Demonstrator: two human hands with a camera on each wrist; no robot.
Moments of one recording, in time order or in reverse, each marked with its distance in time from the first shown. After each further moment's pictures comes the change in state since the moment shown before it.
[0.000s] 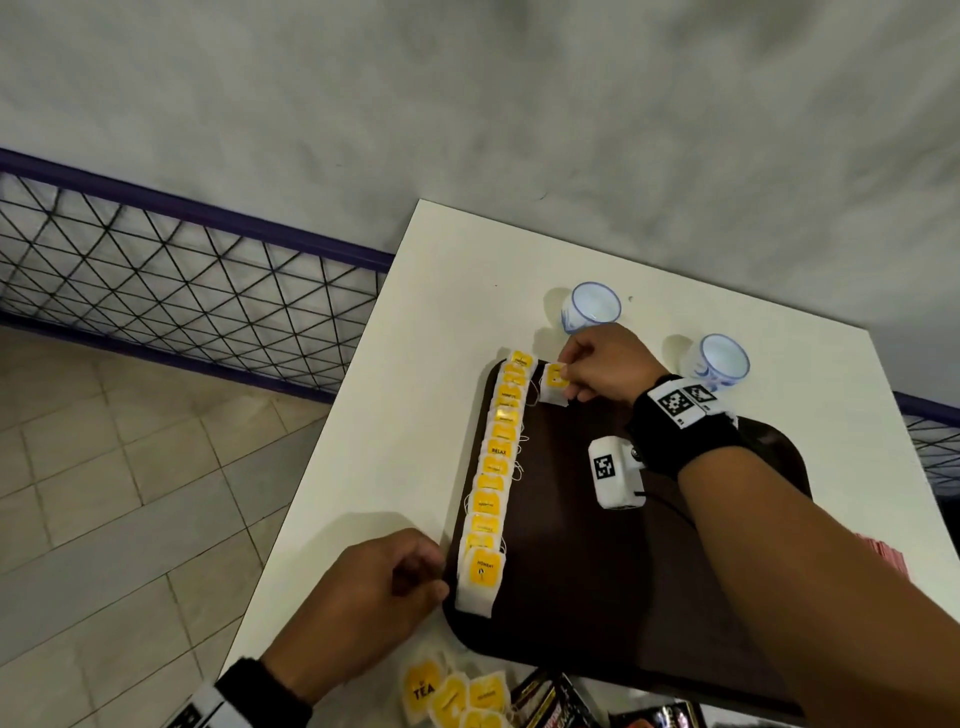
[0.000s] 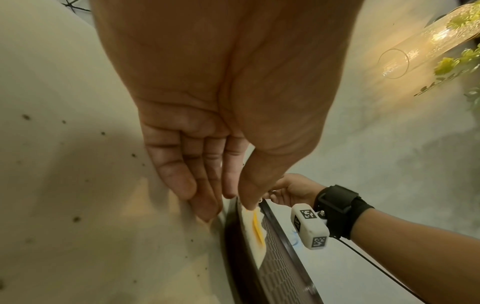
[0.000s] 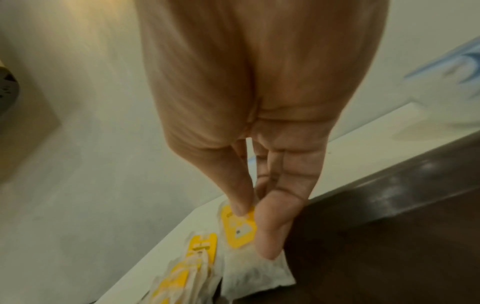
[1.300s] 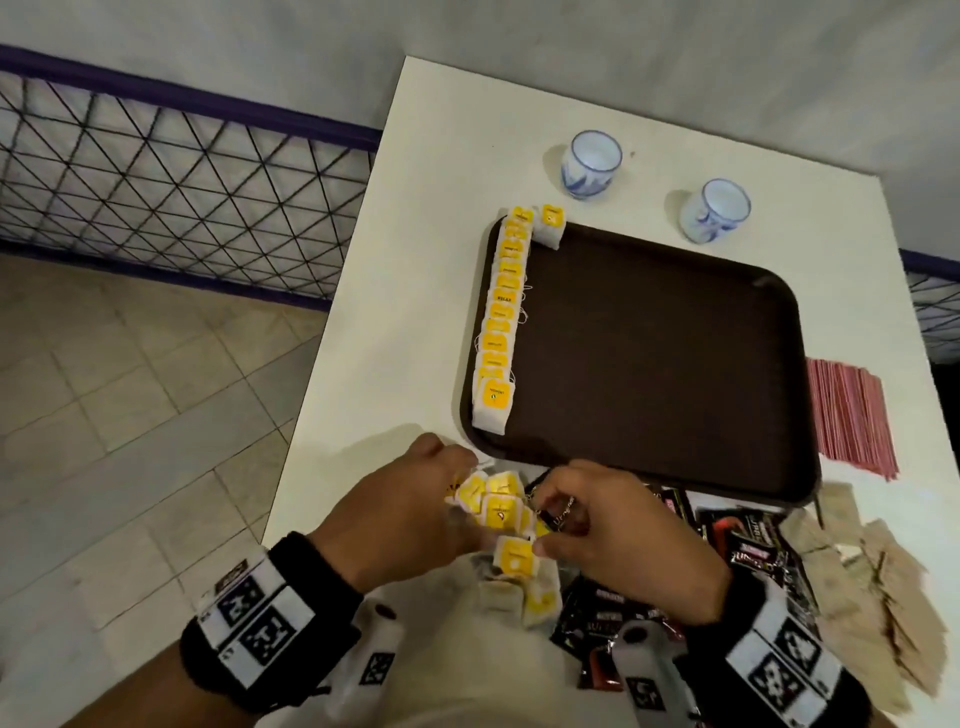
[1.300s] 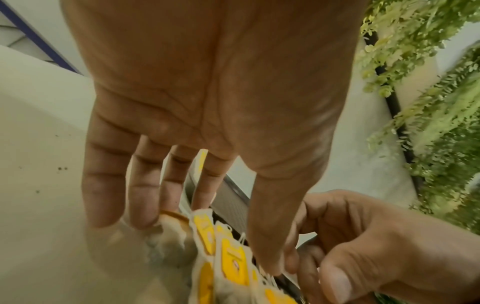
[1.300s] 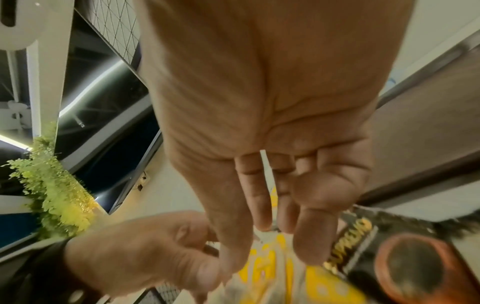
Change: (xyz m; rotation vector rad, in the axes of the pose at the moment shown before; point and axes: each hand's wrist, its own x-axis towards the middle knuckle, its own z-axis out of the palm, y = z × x) left_hand -0.076 0.012 0.022 0.437 -0.216 0.086; right_hand -0.294 0.028 0.109 -0.116 -0.283 -0.134
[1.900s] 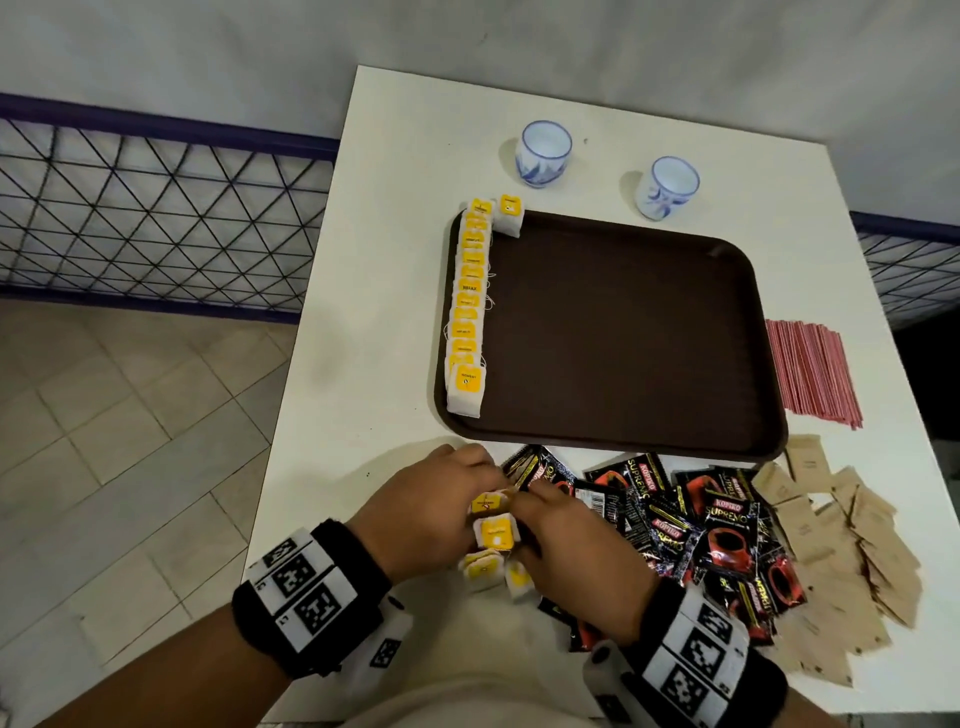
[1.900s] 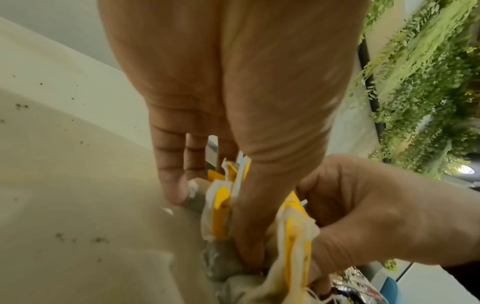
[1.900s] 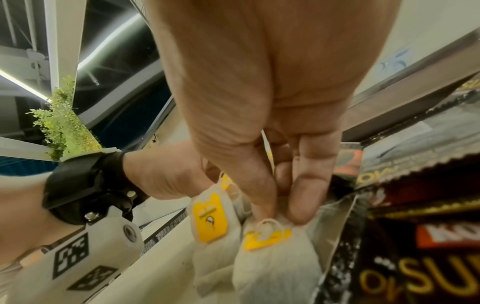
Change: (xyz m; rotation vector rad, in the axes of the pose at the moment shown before) left_hand 0.015 0.018 0.029 0.105 -0.134 0.284; right_hand -0.016 0.006 0.056 -0.113 0.022 -0.027
